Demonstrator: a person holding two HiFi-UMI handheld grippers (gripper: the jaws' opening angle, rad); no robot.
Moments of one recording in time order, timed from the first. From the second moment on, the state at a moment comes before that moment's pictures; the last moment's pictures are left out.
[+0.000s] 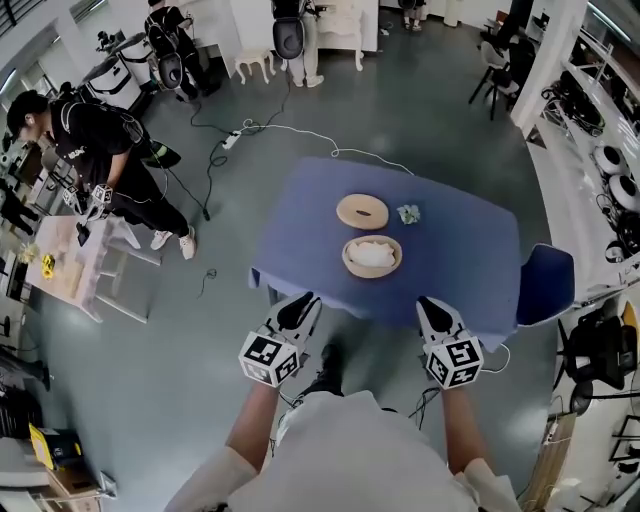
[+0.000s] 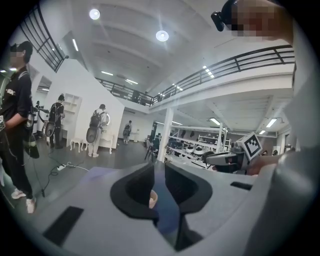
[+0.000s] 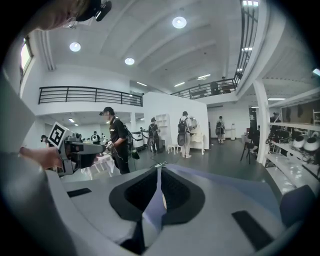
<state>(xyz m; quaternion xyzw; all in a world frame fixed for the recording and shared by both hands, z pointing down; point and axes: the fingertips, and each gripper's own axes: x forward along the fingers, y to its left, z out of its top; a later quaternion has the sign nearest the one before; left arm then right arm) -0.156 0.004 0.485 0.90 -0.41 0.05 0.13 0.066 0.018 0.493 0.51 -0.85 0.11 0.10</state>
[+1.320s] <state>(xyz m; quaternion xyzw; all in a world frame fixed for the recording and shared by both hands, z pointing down) -0.080 -0.167 0.546 0.94 -0.29 0.11 0.16 0.093 -0.127 0.549 0.55 -0.81 0.18 0.12</state>
